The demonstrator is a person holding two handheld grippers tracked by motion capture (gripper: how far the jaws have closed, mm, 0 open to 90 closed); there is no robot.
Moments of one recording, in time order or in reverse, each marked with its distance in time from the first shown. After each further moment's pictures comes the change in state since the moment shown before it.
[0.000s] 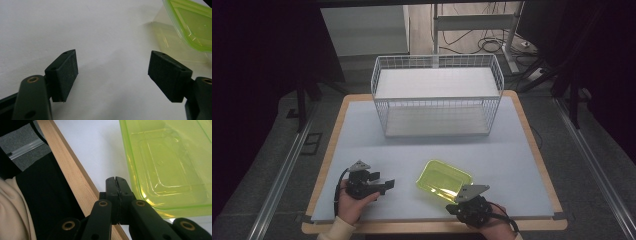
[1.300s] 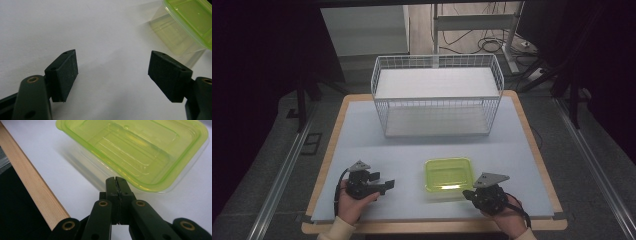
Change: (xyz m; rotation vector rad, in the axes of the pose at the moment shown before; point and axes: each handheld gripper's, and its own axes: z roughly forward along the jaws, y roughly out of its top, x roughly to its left) left arm 0.001 -0.001 0.001 -0.001 -0.004 -0.008; right arm -0.043 -0.015 -0.017 -0.049 -0.137 0.107
